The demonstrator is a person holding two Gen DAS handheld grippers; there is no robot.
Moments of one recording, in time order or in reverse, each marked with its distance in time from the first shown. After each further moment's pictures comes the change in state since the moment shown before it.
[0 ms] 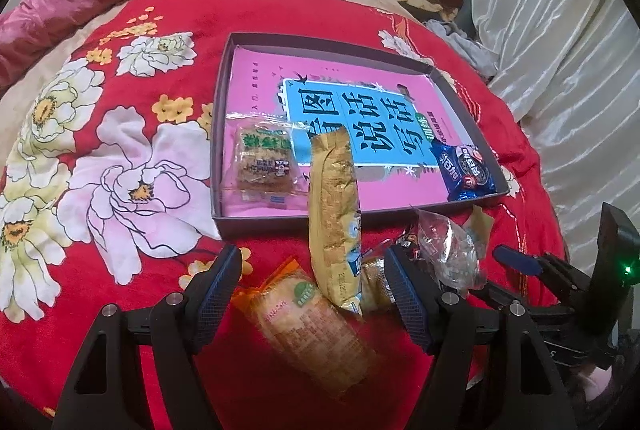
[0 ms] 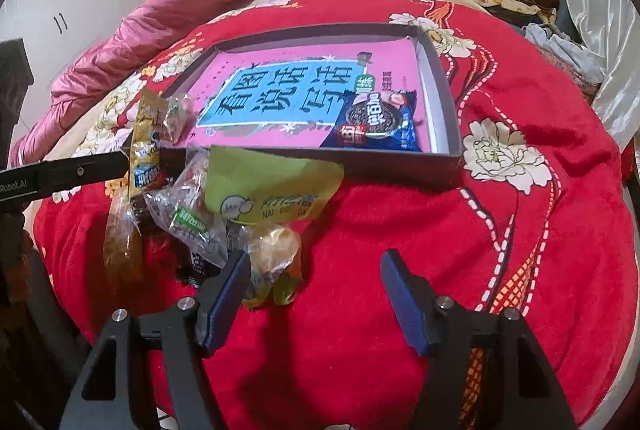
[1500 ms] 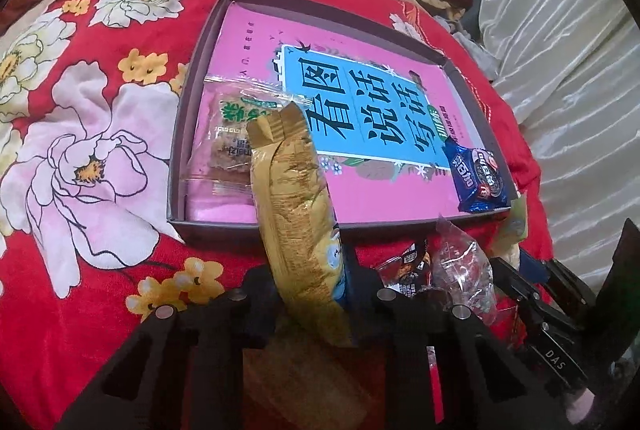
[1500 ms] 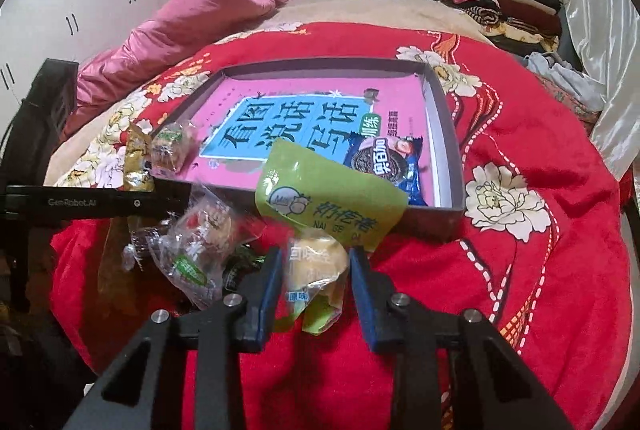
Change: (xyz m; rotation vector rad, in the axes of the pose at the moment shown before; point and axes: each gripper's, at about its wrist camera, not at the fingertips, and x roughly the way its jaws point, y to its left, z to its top) left arm 0.048 0.008 0.007 -0.097 0.067 -0.084; right arm -0.006 0.004 0.016 -0.043 -0.112 -0.007
